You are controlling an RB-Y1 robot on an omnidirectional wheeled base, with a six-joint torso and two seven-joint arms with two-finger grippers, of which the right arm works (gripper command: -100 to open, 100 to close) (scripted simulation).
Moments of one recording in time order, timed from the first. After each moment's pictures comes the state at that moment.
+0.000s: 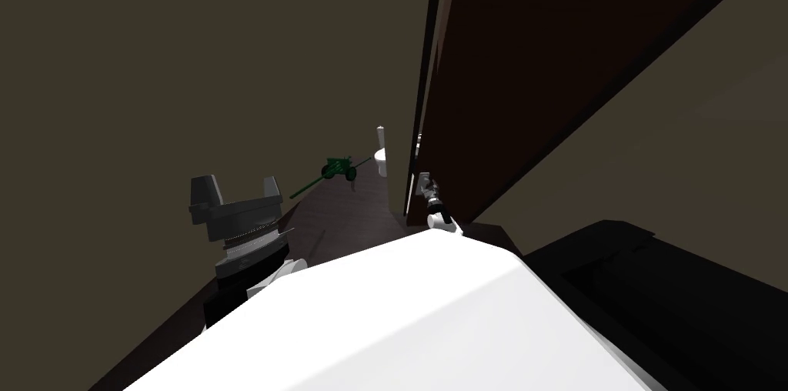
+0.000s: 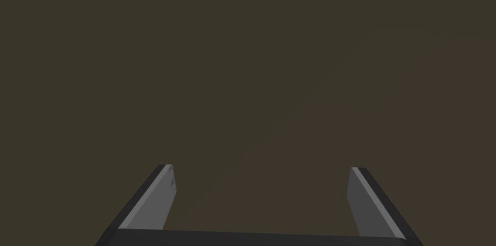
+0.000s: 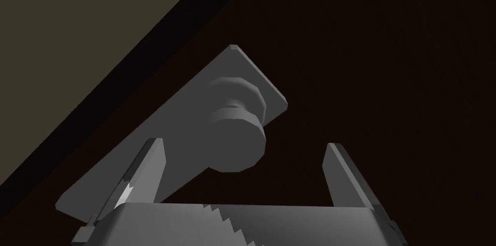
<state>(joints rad) 0.15 -0.14 -0.12 -1.39 -0.34 -0.36 -0.59</state>
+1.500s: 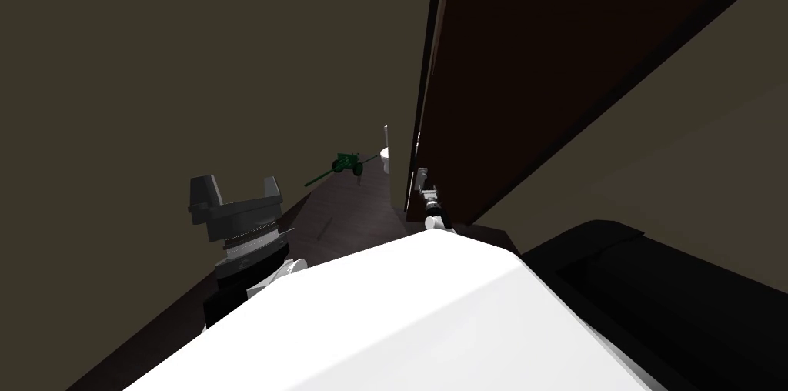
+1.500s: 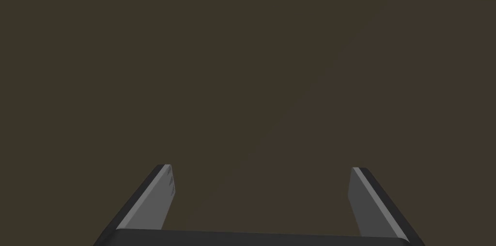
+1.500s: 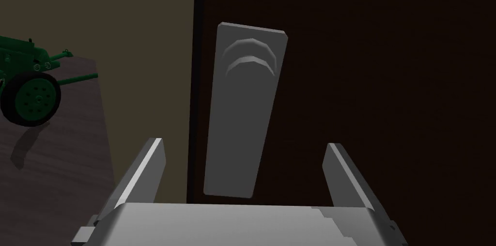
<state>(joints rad) 0.22 -0.10 -0.06 -1.48 -0.64 -0.34 -0.98</state>
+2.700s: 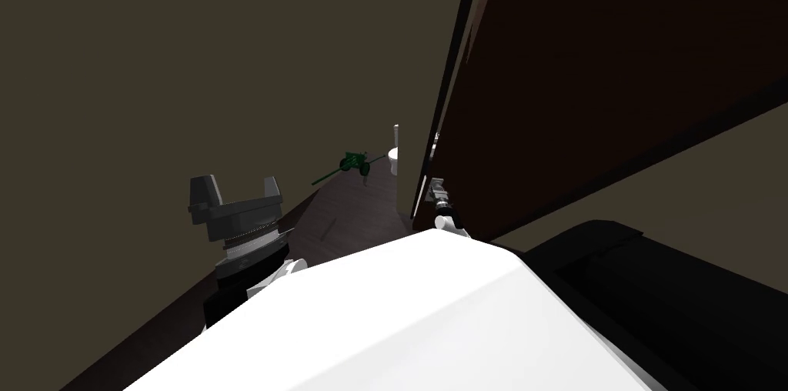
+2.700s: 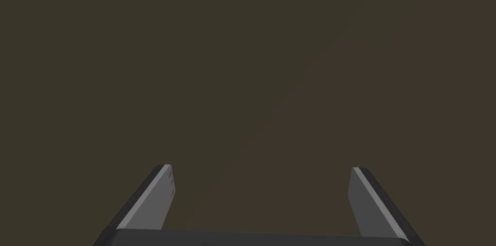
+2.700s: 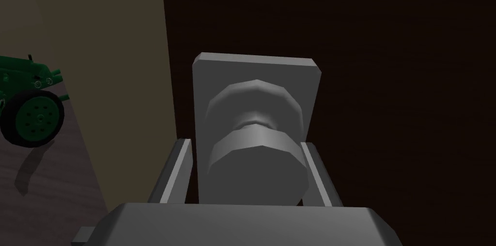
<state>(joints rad) 0.23 -0.20 -0.12 -1.44 -0.72 -0.36 -1.10</state>
